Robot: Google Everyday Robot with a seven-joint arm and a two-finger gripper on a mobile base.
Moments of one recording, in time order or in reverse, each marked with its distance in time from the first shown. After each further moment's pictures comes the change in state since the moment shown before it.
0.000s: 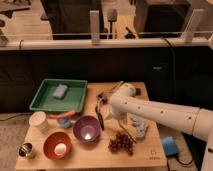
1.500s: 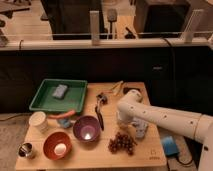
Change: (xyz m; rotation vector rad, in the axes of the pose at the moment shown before) arm 0.001 0.045 0.041 -0.031 -0.033 -0.135
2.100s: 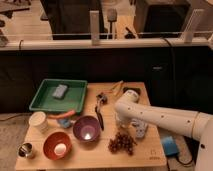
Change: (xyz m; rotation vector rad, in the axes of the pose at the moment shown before) arm -0.003 0.000 0.001 -0.036 0.001 -0.005
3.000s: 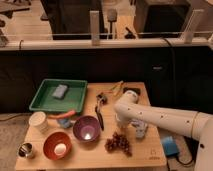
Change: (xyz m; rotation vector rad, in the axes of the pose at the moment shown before) arm 0.002 -0.002 -0.003 0.002 -0.001 0.002
